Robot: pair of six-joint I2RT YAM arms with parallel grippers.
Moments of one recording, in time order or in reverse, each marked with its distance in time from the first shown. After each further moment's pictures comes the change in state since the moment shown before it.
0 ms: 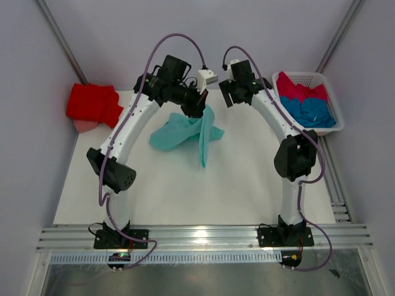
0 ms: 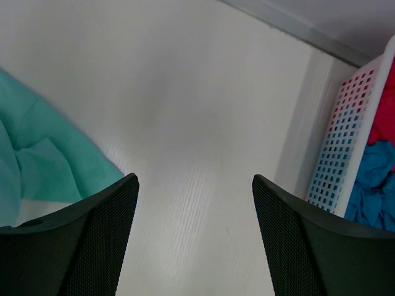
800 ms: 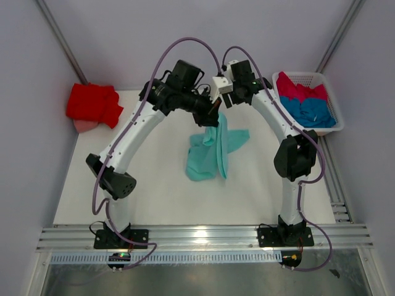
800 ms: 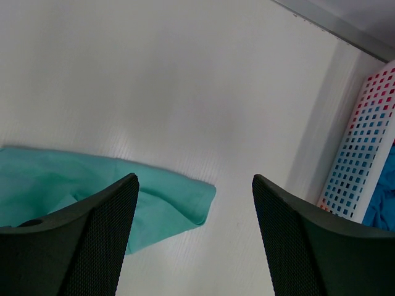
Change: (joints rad) left arm -0.136 -0.054 0.018 0.005 0.042 -0.010; right arm 0.002 0.001 -0.031 -0.025 -0.042 0.003
